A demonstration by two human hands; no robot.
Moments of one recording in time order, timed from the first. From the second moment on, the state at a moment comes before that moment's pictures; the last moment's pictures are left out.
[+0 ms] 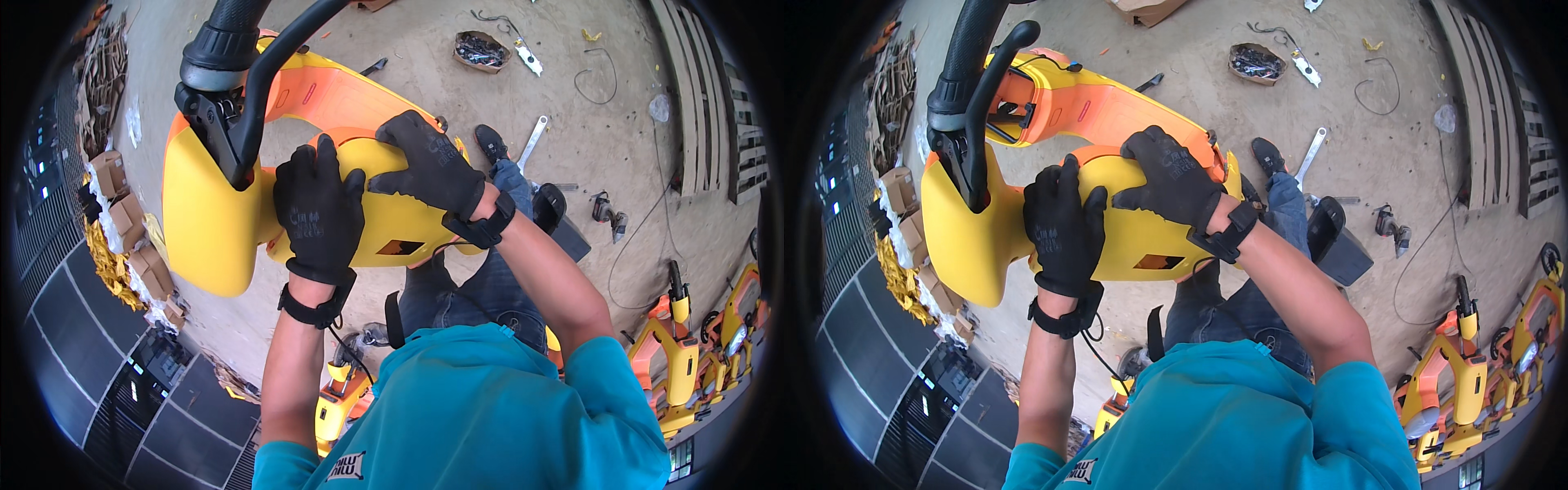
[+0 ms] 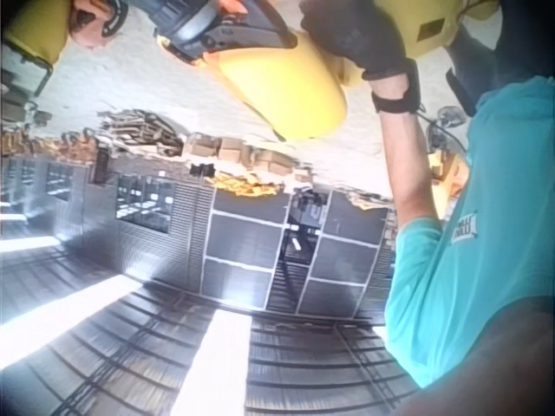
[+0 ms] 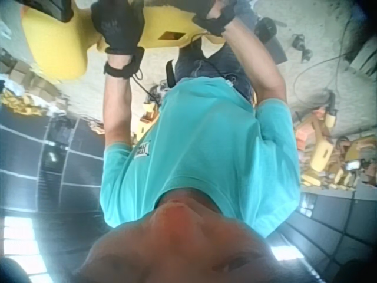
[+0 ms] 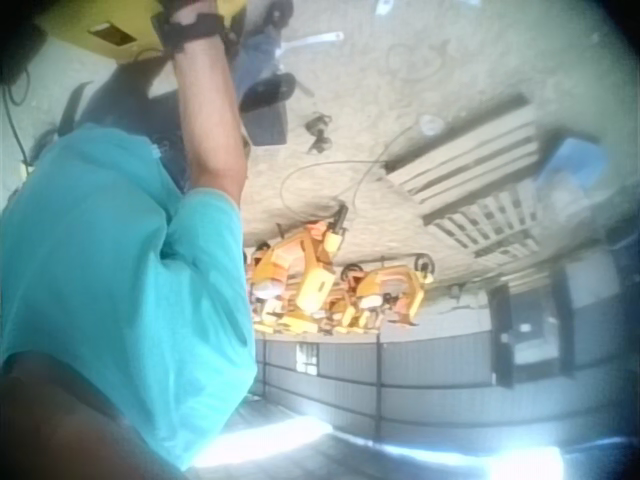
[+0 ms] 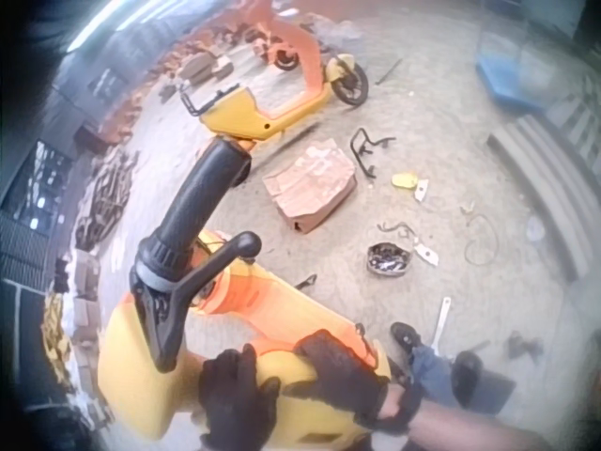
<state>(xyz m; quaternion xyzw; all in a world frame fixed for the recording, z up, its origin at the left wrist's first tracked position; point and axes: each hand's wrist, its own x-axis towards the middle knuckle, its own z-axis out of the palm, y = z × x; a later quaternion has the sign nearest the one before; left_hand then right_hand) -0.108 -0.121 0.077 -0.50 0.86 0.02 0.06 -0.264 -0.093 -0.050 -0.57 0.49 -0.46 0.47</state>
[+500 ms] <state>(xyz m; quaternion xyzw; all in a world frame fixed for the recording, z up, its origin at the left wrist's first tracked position) -0.108 -0.129 0.074 -0.47 0.88 0.01 0.08 -0.298 0.017 -0.133 -0.57 0.58 -0.27 0.51</state>
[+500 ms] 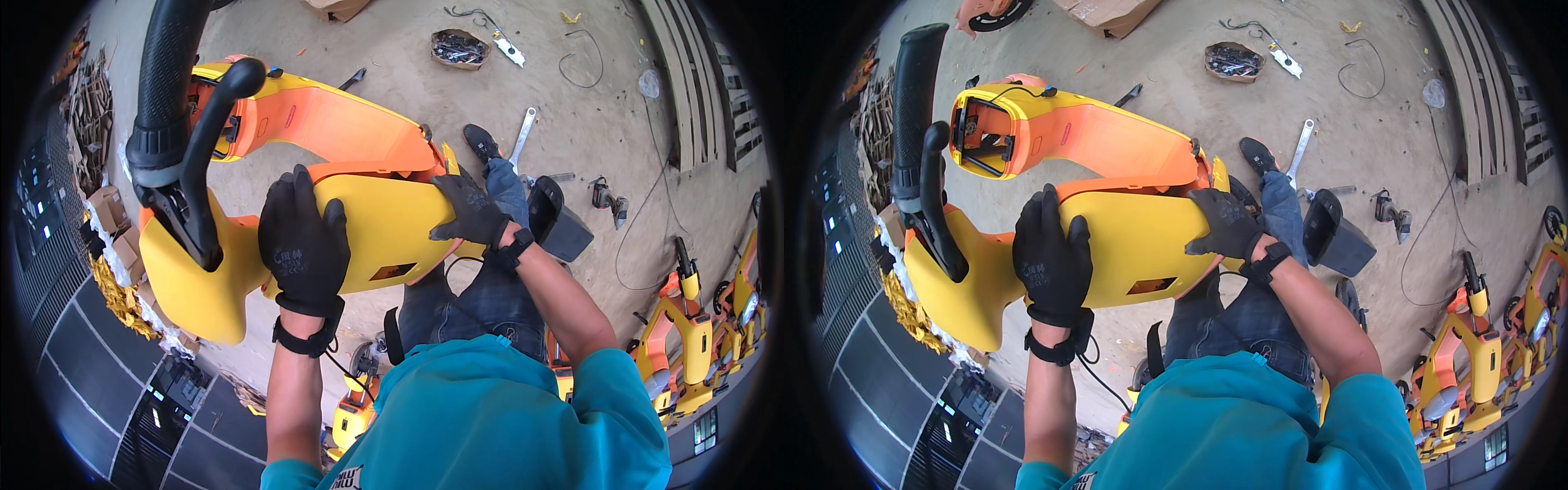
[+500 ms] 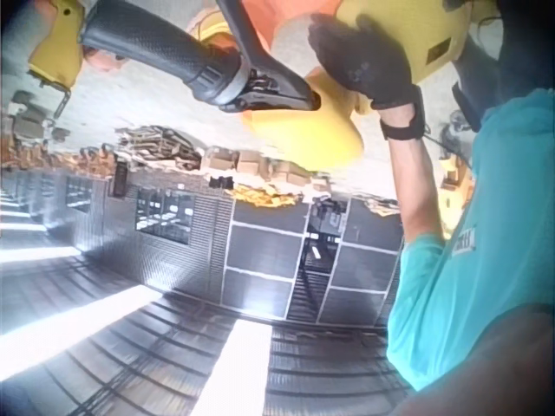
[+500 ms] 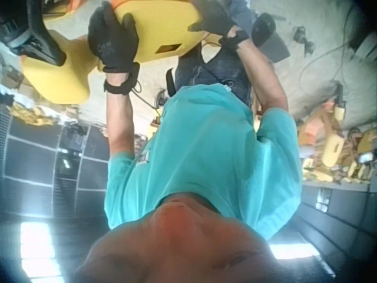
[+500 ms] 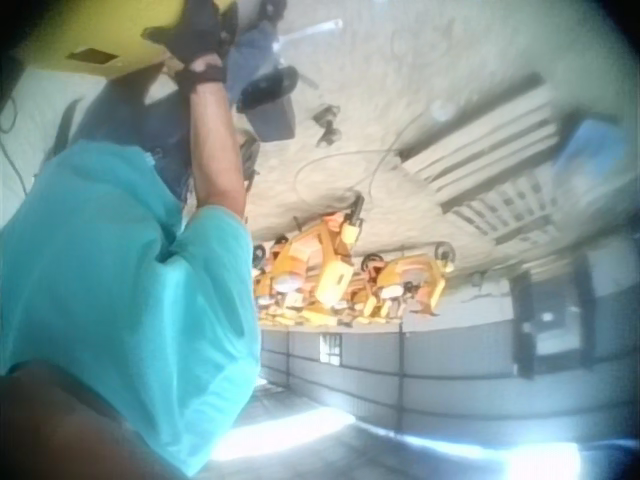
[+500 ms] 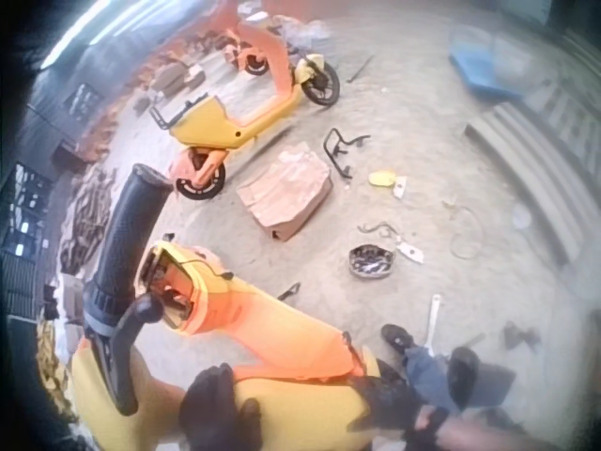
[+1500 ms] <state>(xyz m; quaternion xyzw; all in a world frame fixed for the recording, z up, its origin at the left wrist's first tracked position) -0.119 -0.147 0.070 -0.48 0.86 0.00 0.17 -0.292 0.063 -0.179 -0.30 0.65 -0.35 0.61</state>
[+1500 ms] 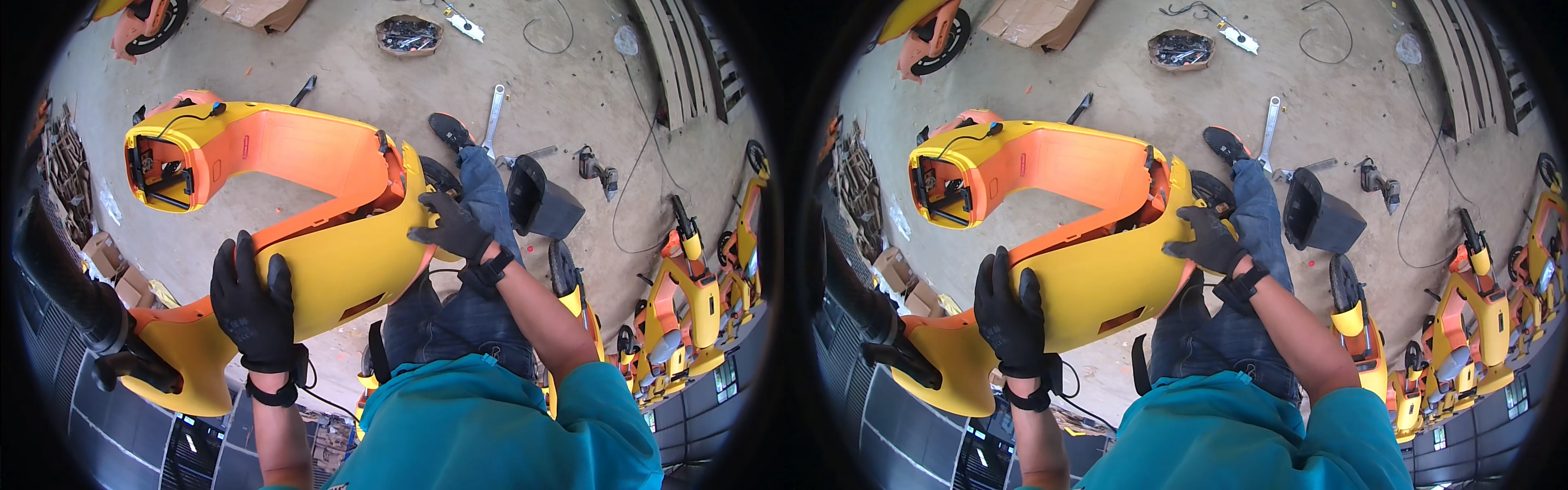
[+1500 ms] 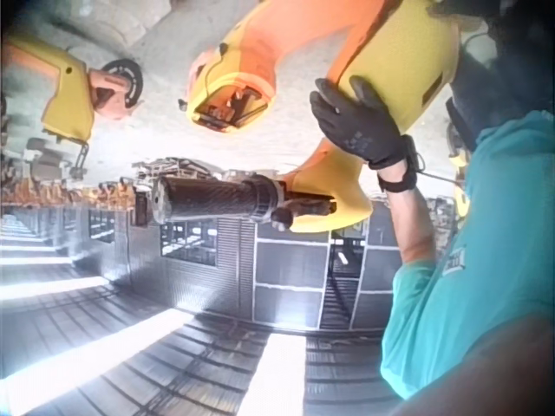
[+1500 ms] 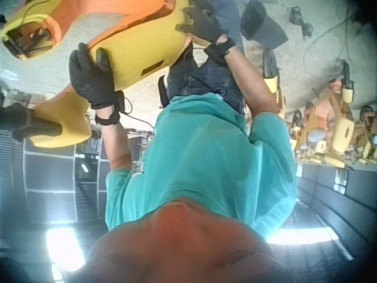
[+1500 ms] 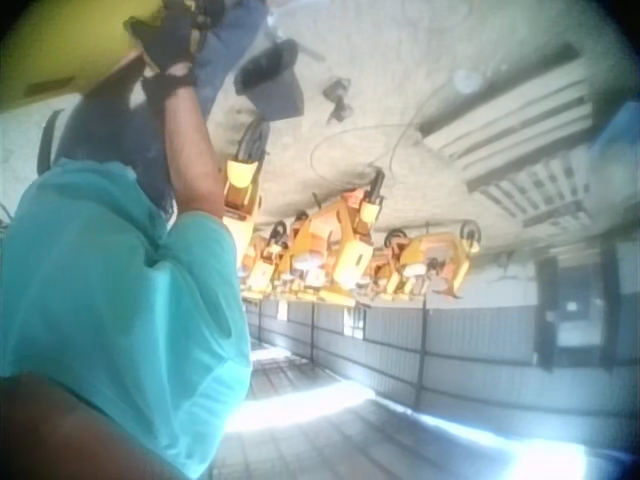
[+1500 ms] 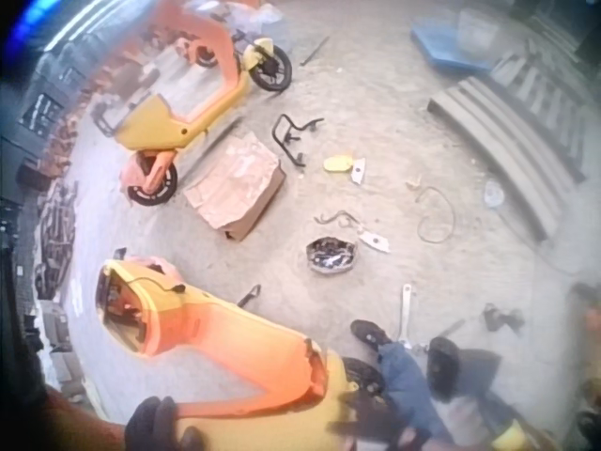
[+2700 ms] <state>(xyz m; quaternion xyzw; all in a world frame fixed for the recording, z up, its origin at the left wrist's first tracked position) -0.127 -0.146 0.074 -0.48 0.86 0.00 0.15 -0.312 -0.020 -0.234 -0.28 0.53 -0.32 0.74</state>
